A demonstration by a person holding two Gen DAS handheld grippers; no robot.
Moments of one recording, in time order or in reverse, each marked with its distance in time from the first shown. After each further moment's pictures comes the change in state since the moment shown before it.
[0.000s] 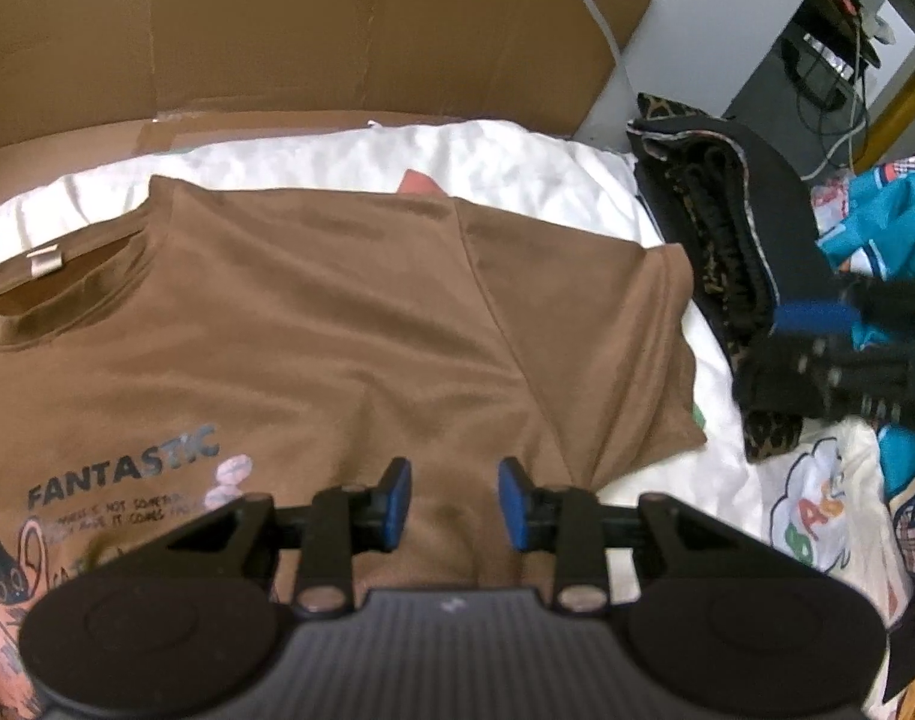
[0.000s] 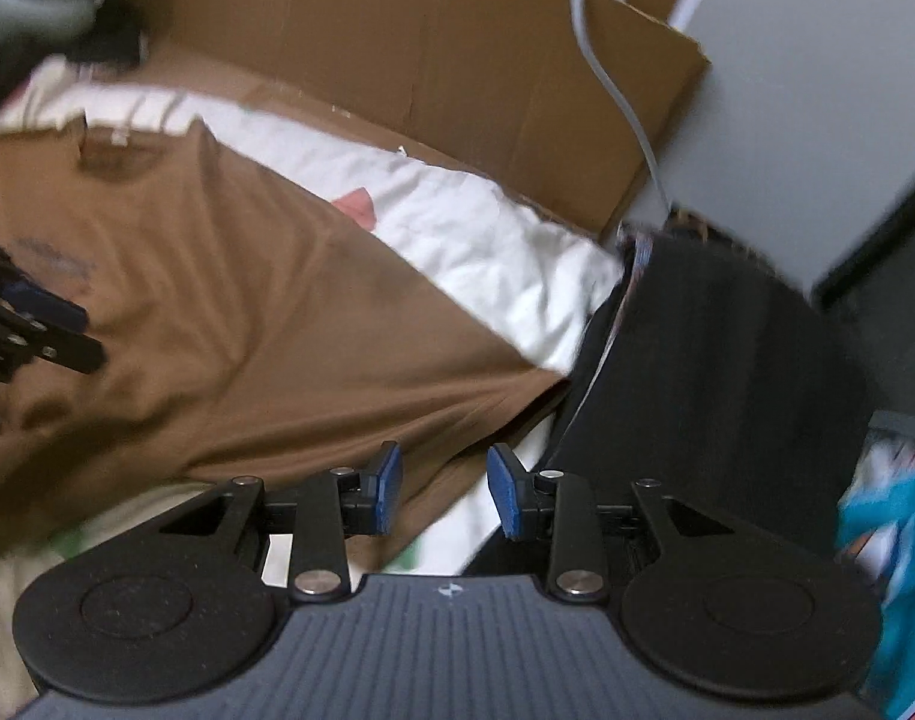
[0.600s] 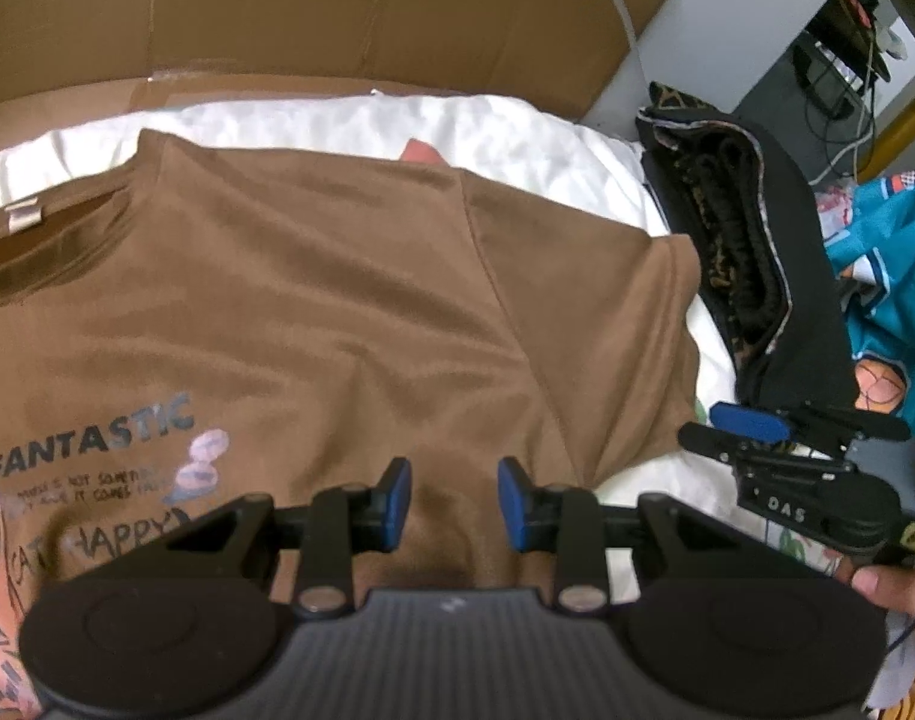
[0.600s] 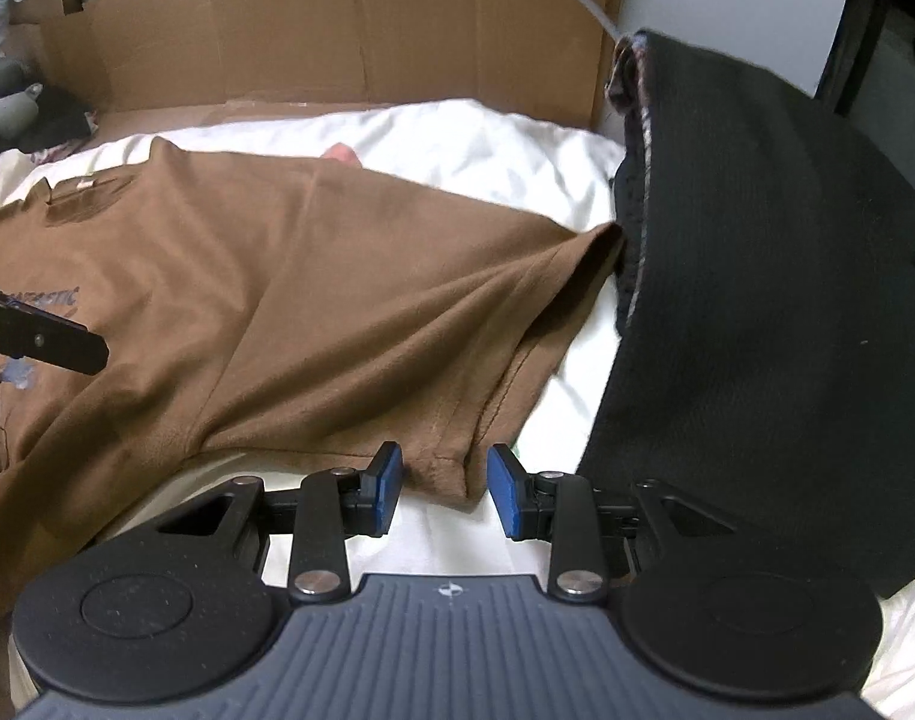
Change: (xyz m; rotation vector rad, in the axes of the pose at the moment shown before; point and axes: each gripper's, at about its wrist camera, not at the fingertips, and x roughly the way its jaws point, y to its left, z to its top) left arm 0.019 0.009 -0.006 -0.043 0.029 -0.036; right arm 0.055 0.016 -0.058 0.240 -0.025 0.028
